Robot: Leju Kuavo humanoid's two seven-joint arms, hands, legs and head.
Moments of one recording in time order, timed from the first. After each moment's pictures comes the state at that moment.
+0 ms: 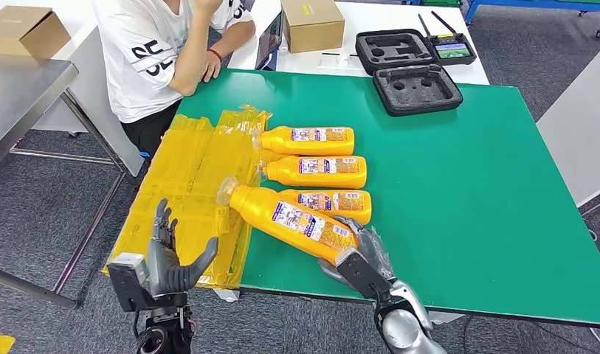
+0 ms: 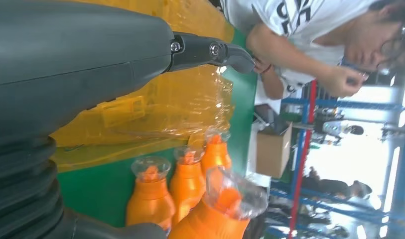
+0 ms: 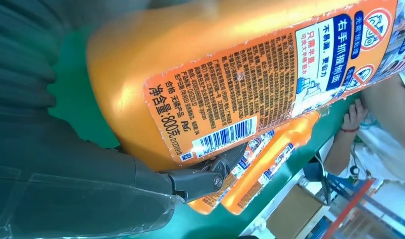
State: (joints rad) left arm 0.11 -0.14 -0.20 -1.56 0.07 0.28 -0.59; right arm -0.11 -0.03 0.44 -1.31 0.53 -0.27 -0.32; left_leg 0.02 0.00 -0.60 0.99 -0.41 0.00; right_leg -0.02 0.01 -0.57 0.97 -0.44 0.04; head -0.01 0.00
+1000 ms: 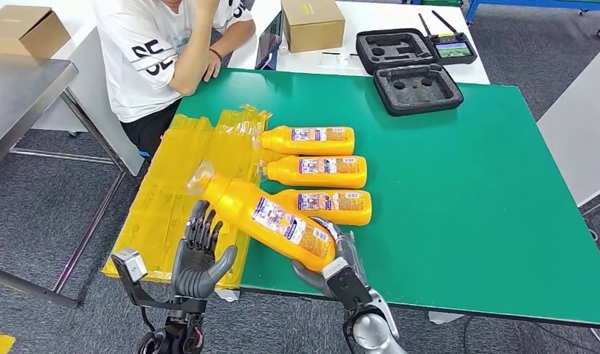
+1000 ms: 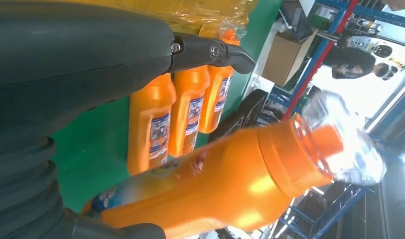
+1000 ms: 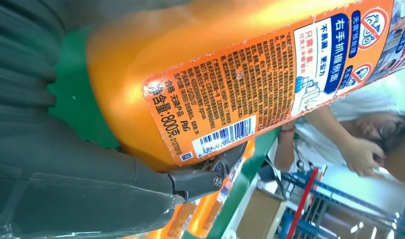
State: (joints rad) left arm 0.11 -0.13 -0.29 -1.58 0.38 -0.04 -0.49; right arm -0.11 0.15 0.39 -1.16 0.46 -0.28 -0.59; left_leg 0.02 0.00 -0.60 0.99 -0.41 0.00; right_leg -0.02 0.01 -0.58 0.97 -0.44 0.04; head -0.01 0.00
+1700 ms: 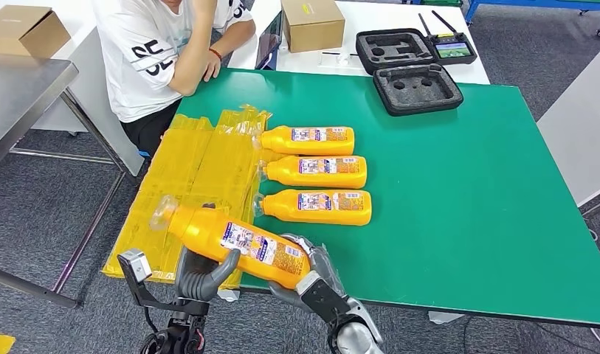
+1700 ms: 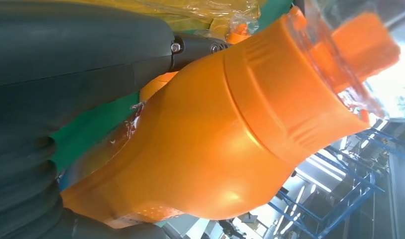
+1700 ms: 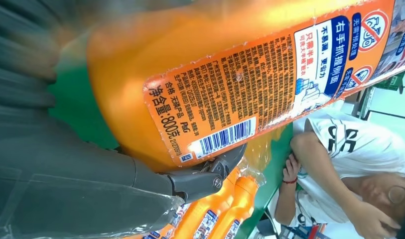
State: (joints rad) left arm 0.11 -0.13 -0.29 -1.56 0.40 -0.06 -0.48; right arm -0.11 0.17 0.47 -1.09 0.50 -0.21 -0.59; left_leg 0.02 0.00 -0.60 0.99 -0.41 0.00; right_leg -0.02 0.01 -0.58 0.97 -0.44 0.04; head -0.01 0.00
